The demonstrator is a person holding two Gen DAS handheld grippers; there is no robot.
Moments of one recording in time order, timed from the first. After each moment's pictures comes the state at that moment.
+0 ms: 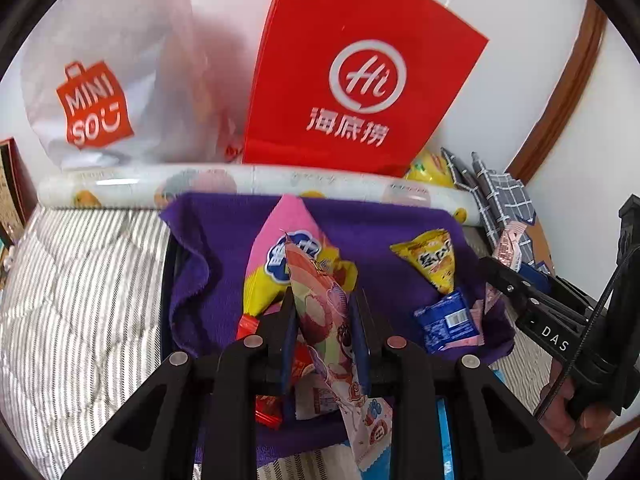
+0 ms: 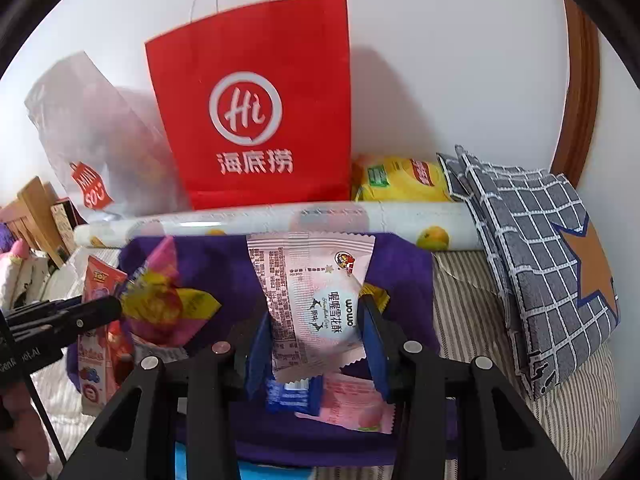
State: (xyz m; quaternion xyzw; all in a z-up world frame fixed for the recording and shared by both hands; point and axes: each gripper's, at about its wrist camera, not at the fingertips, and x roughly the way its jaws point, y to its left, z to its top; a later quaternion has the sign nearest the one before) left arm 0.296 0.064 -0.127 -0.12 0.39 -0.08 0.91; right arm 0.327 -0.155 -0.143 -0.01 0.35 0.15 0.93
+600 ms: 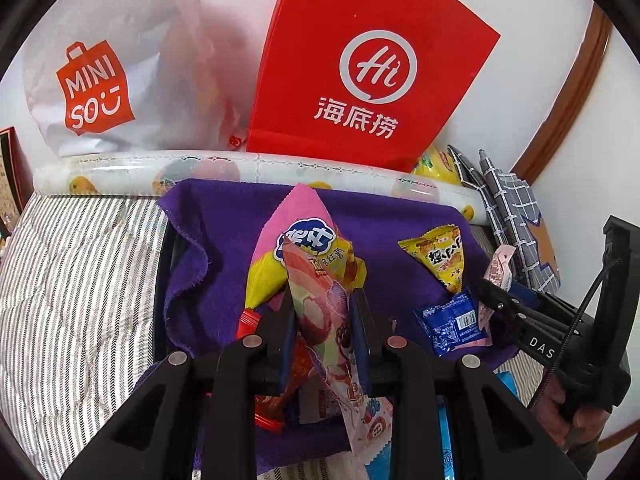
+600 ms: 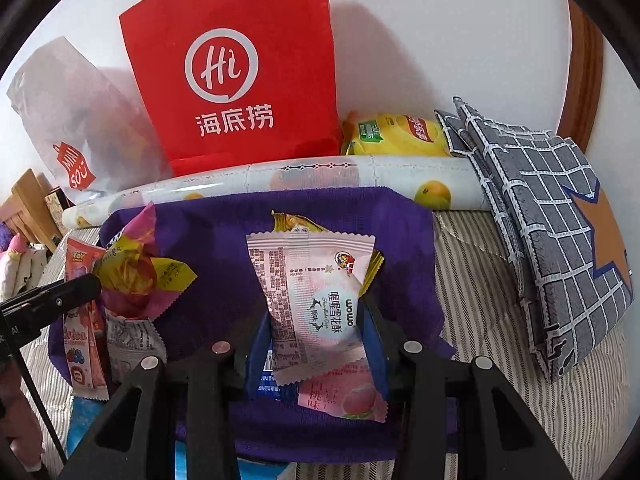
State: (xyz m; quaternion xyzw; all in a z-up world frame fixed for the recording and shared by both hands) left arm 0.298 0.066 -0.138 -0.13 0.39 -0.08 0.91; right arm 0.341 -0.164 -0.169 0.00 0.39 0.15 0.91
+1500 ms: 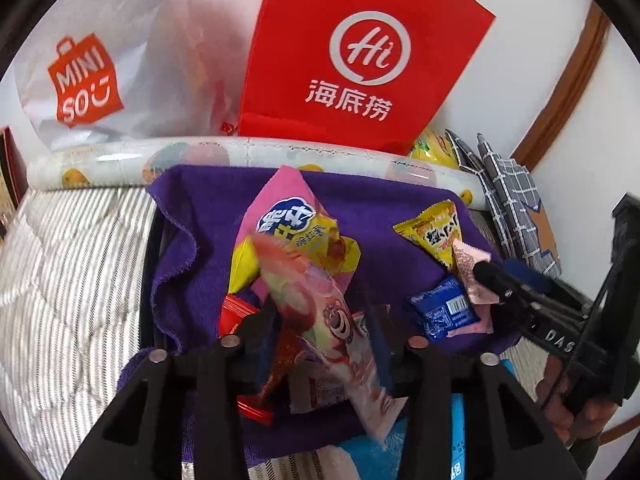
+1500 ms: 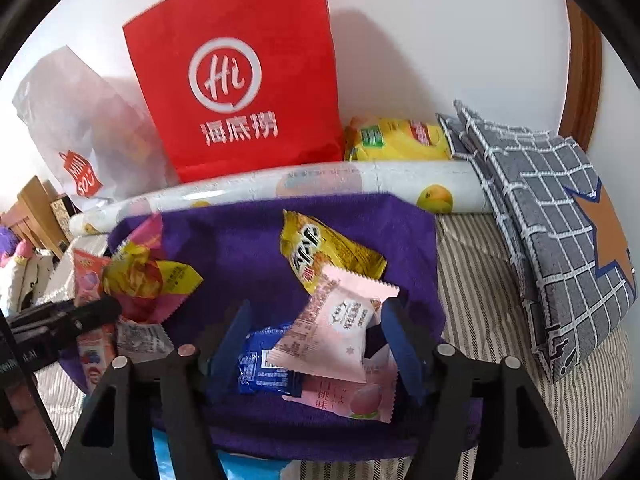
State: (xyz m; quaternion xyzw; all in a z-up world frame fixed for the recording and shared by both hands) left arm 0.298 0.052 -0.141 -0.11 0.41 -0.08 0.90; right arm 0.334 -0.167 -0.158 0.02 0.37 0.16 0.92
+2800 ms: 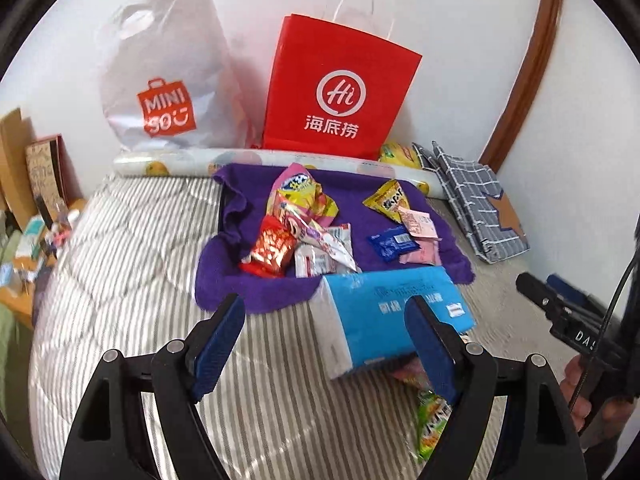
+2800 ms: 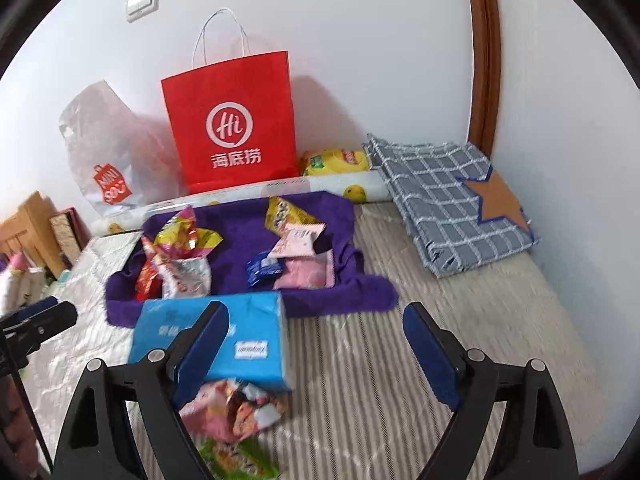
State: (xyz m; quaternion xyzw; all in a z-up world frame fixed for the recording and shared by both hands) left arm 0.131 0.055 -0.094 -0.11 0.36 -0.07 0.93; right arm 0.159 -0.211 -0.111 0.04 0.33 0.09 0.94
